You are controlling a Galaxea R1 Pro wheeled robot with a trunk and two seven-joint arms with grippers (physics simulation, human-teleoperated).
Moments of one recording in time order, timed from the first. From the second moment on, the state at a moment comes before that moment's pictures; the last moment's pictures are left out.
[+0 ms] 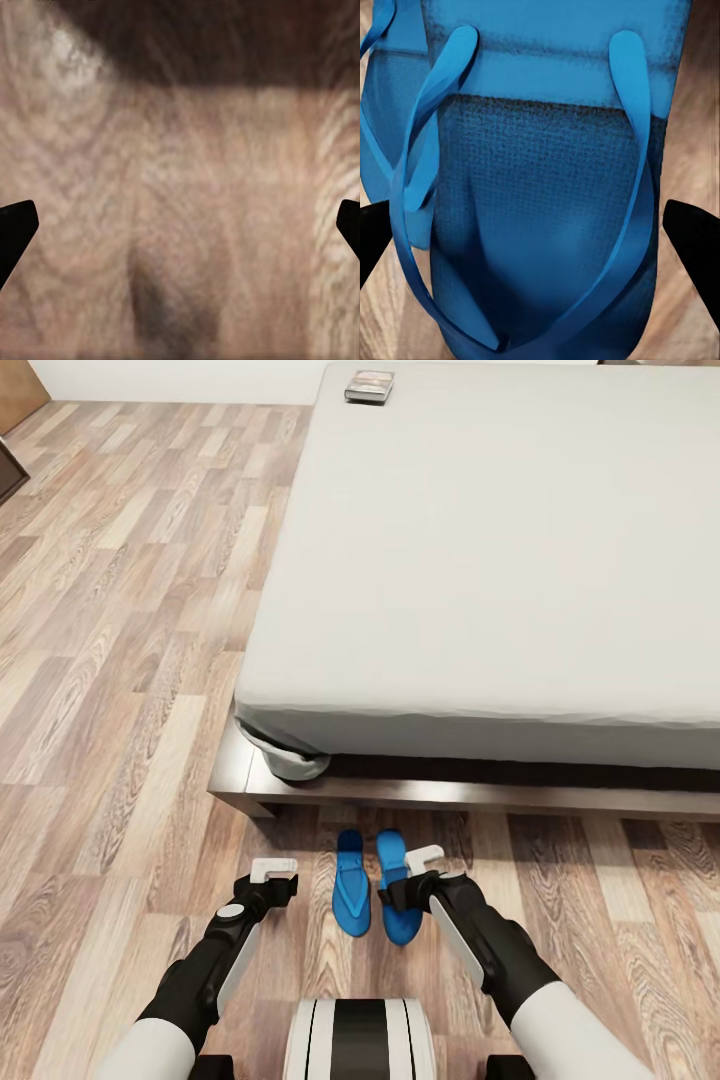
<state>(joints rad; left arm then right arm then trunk) -0.53 -0.06 -0.10 -0.85 0.04 0.26 0.10 -0.62 0.04 0.39 -0.95 -0.20 0.69 0.01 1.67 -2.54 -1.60</state>
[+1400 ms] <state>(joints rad) -0.51 -0.04 -0.09 -1.12 0.05 0.70 0.08 -0.73 0.04 0.39 -0.87 -0.20 0.70 0.01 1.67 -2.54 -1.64</state>
